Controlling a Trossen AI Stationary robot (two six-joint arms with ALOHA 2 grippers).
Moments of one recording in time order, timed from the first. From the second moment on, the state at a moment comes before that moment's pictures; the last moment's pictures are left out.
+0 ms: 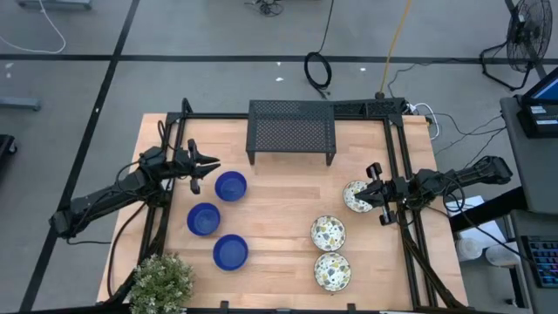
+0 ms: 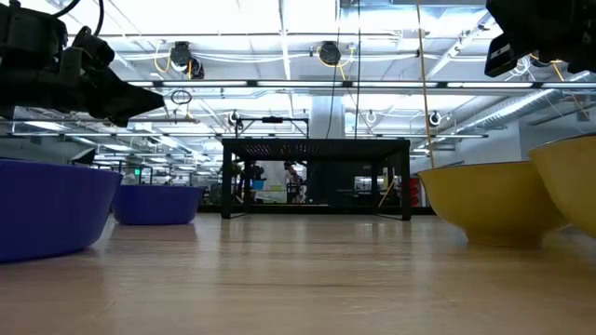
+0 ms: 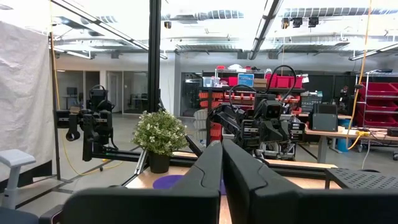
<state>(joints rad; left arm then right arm) 0.58 0.23 0.02 0.21 0.41 0.02 0.25 0.28 0.02 0.55 0.05 -0.04</state>
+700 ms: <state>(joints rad) 0.58 0.23 0.02 0.21 0.41 0.02 0.25 0.28 0.01 0.55 0.35 -0.04</state>
